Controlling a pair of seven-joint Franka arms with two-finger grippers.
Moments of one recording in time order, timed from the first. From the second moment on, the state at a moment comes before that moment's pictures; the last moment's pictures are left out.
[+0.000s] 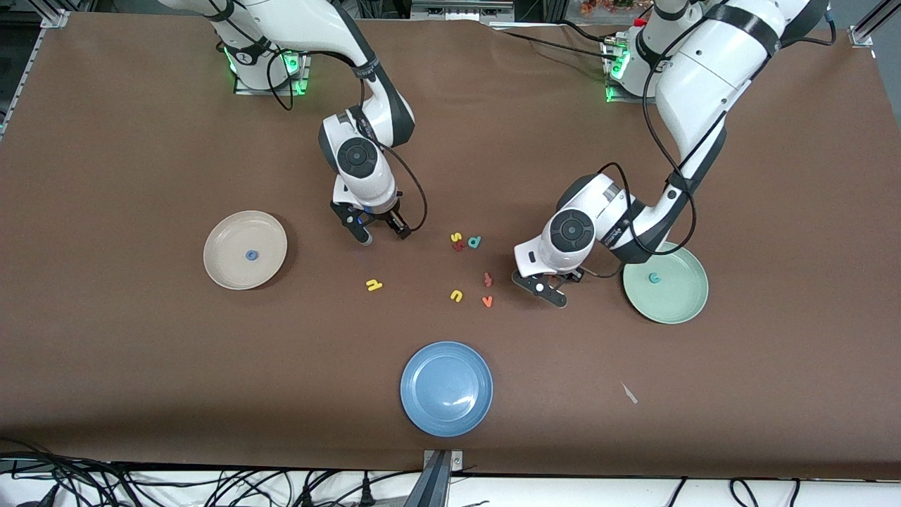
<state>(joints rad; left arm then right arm) -0.09 0.75 -0.44 -1.68 0.41 2.19 -0.19 0.91 0.57 -0.22 -2.01 0.30 2.54 1.33</state>
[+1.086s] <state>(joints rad) 0.20 0.60 -0.45 -1.79 0.41 2.00 -0.05 0.89 0.56 -0.31 -1.96 0.30 2.42 0.90</state>
